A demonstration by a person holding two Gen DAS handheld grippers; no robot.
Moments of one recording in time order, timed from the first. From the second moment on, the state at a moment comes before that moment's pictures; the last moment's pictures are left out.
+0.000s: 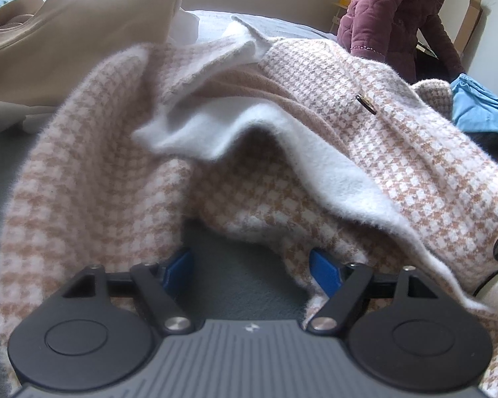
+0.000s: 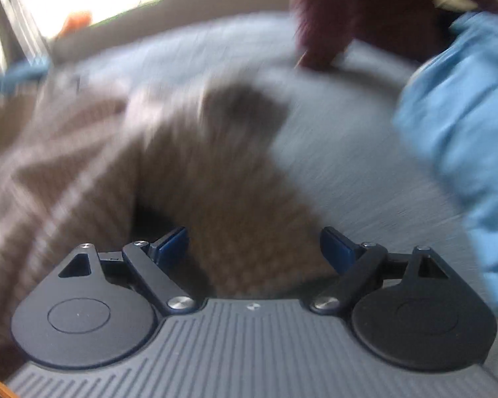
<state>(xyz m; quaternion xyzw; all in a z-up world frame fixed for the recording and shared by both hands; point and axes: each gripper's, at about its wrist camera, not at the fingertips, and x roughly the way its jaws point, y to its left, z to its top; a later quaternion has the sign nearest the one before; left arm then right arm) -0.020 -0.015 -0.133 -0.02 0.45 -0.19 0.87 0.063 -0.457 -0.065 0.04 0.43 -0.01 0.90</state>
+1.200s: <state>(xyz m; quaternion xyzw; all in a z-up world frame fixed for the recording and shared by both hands) -0.027 -0.015 -0.112 -0.02 0.40 -0.21 0.89 -0.052 -0.399 0.085 0.02 0.33 0.13 0.94</state>
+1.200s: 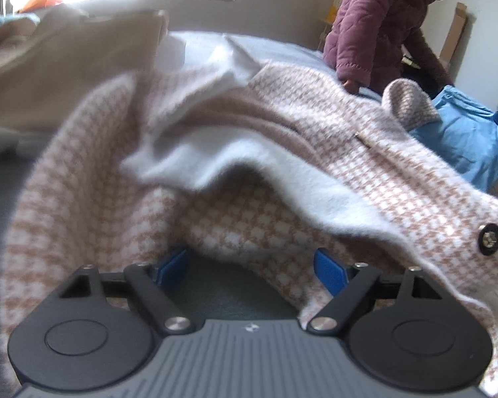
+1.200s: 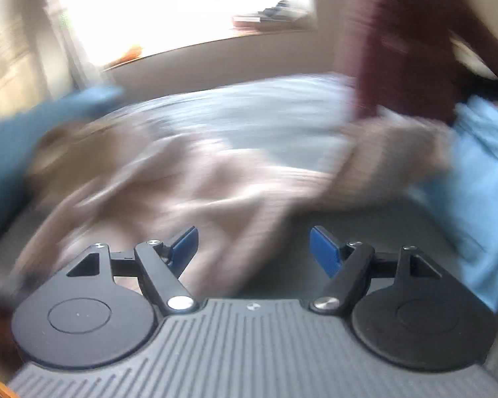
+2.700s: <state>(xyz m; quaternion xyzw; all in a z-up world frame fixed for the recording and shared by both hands) -0.046 -0.001 -0.121 0.02 0.41 -0.19 0.89 -0.043 -0.454 0.138 0.12 0.21 -0.09 0.97</state>
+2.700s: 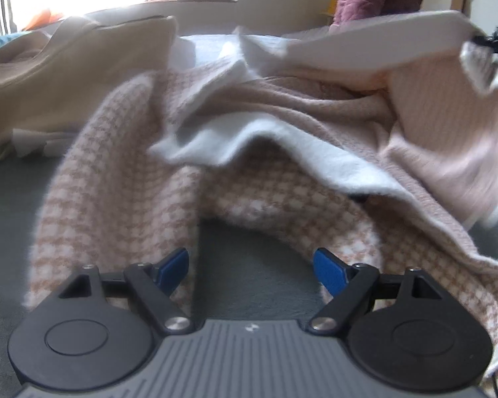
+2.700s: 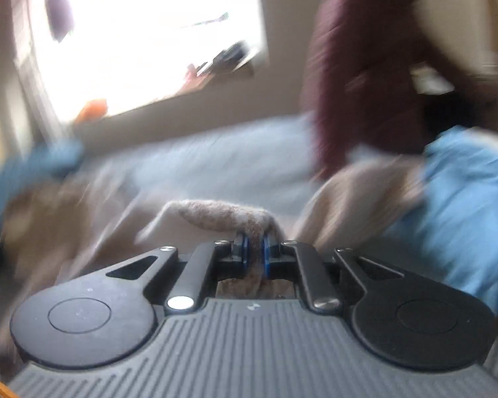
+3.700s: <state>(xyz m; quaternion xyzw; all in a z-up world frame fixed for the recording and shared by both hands) -0.121 0.076 -0.048 0.06 0.45 -0.14 0.88 -0.093 -0.312 0.023 0.30 0.39 0.18 0.85</state>
